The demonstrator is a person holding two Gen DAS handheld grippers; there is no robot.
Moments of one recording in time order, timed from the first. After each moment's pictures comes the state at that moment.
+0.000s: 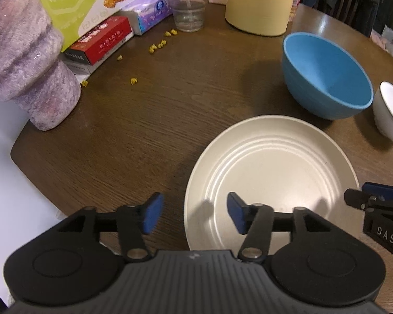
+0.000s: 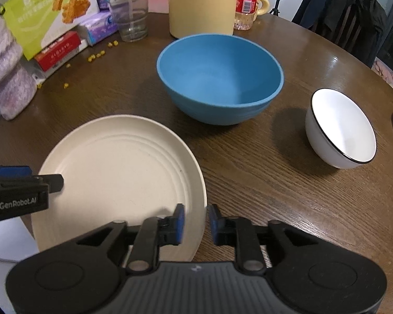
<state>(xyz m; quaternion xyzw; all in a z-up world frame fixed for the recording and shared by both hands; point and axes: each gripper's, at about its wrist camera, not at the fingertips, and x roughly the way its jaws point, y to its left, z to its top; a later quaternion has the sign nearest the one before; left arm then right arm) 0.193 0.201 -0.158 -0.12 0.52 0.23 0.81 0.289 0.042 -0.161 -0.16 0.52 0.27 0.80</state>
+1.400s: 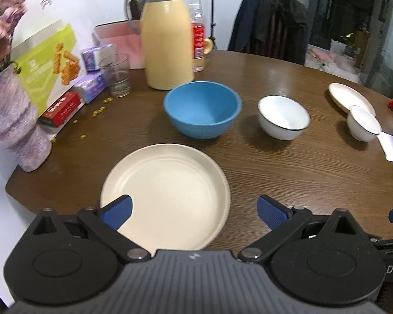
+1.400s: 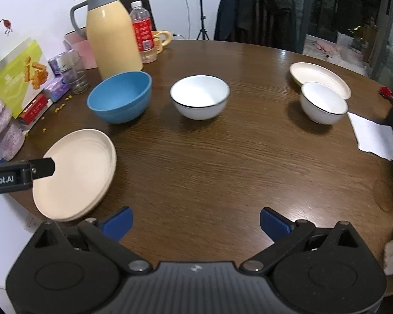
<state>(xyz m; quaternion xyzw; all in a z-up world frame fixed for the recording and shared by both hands) 0.149 0.039 -0.077 -0.06 0.42 0.15 0.89 0.205 -0.168 -0.092 -0.05 0.47 0.17 0.86</state>
